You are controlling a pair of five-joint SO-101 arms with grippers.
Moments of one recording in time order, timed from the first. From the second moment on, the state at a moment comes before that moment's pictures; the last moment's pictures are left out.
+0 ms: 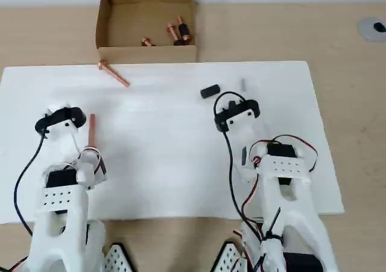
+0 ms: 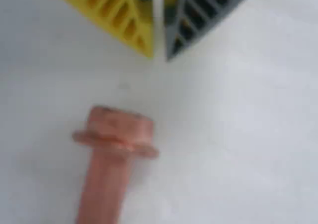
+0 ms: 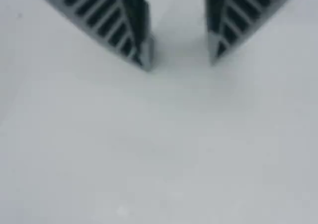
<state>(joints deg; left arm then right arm) -11.3 -52.3 77.5 47.4 1.1 0.7 -30.5 65.8 52.1 18.8</state>
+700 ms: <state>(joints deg) -11.3 -52.3 77.5 47.4 1.1 0.7 -30.5 66.2 52.0 18.8</state>
